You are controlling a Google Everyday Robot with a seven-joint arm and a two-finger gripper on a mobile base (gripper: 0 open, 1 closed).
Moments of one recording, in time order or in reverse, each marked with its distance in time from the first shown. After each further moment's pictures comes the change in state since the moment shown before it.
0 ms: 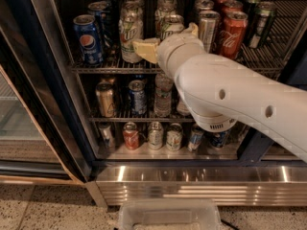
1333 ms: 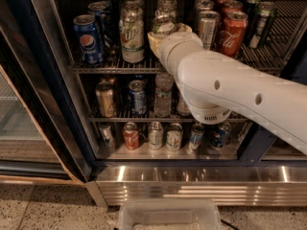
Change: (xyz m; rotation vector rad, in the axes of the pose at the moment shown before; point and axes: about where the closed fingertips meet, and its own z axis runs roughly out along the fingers) arm 0.010 -0.013 0.024 0.032 0.008 -0.020
